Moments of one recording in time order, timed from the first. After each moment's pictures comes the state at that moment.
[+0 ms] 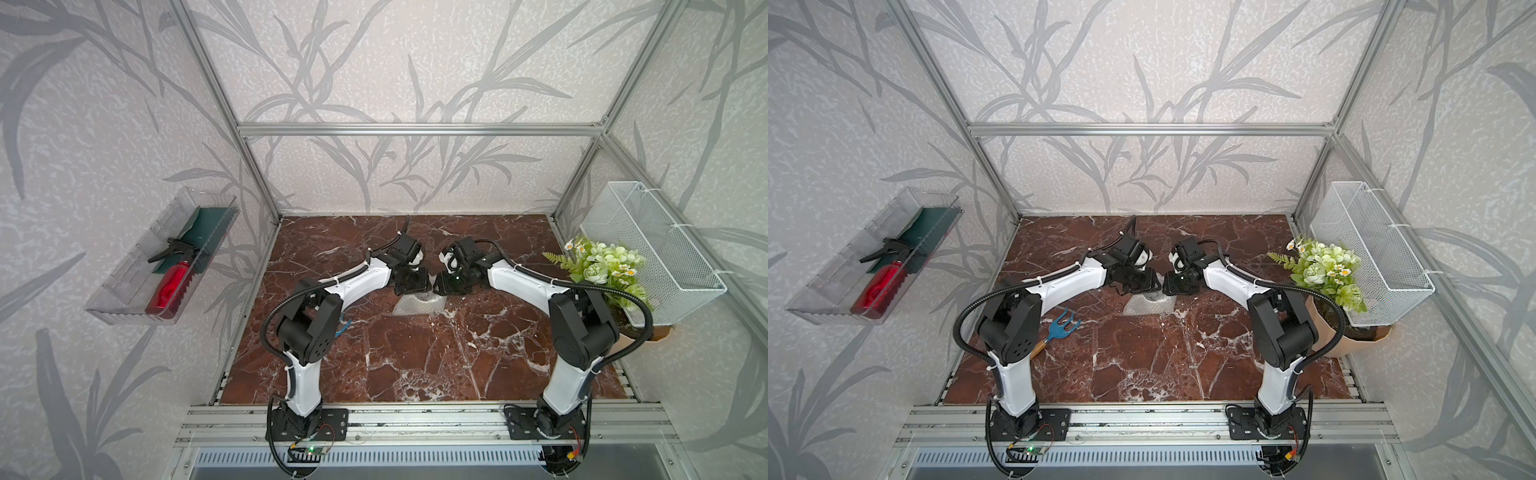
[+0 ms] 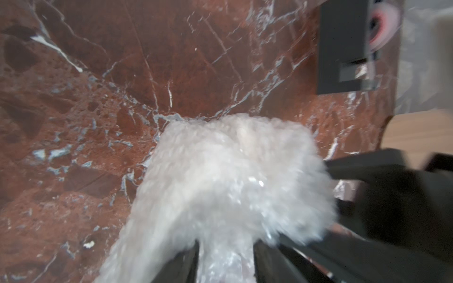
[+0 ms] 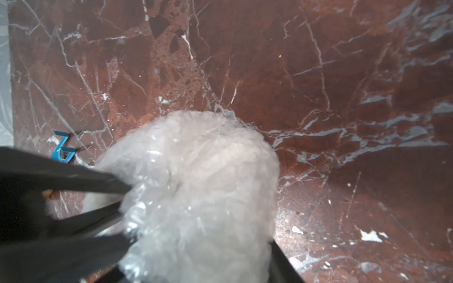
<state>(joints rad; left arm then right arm) -0.61 1.89 1.42 -0.54 0.35 -0.58 0.50 1.84 1.27 -0.53 -0.30 0.39</state>
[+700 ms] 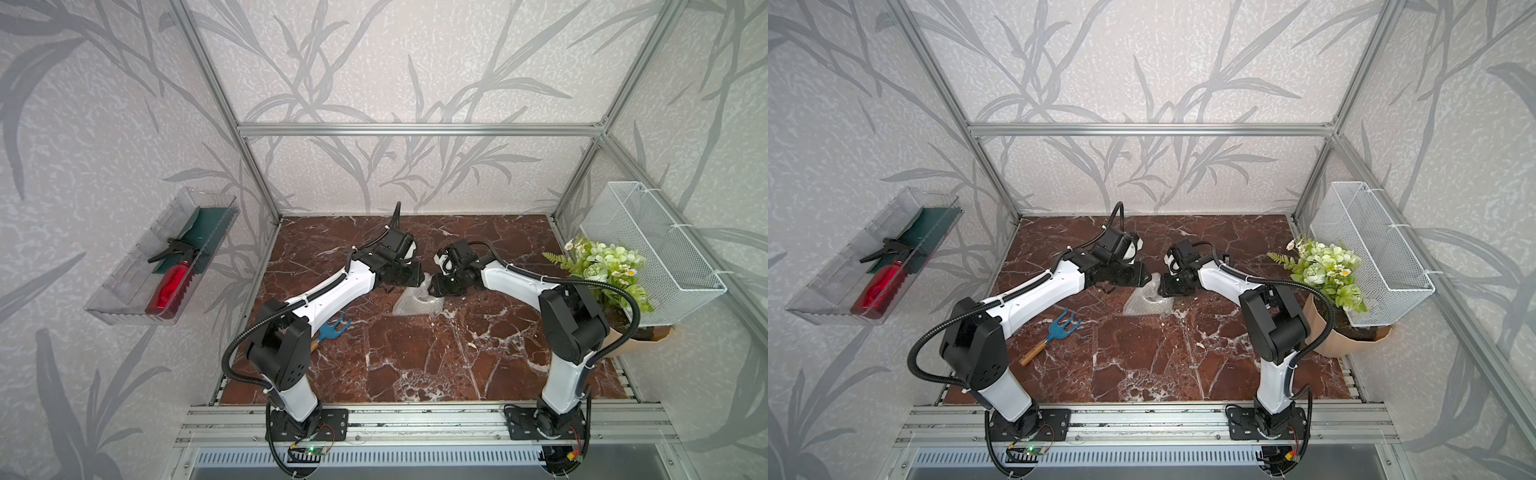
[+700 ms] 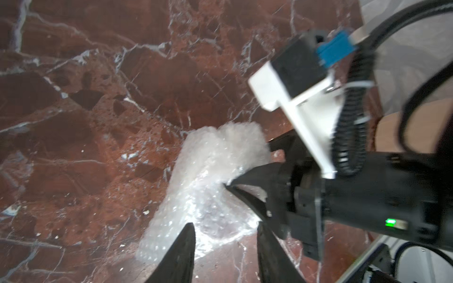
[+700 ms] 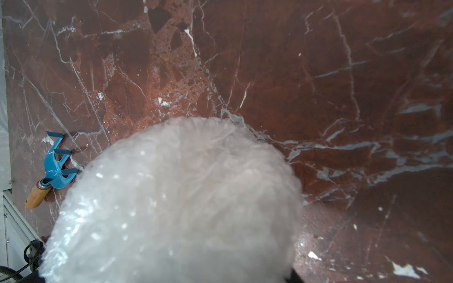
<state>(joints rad) -0.59 1.71 1.34 -0.59 0.17 -0.46 0.53 1.89 1.28 -0.50 -0.31 0.39</state>
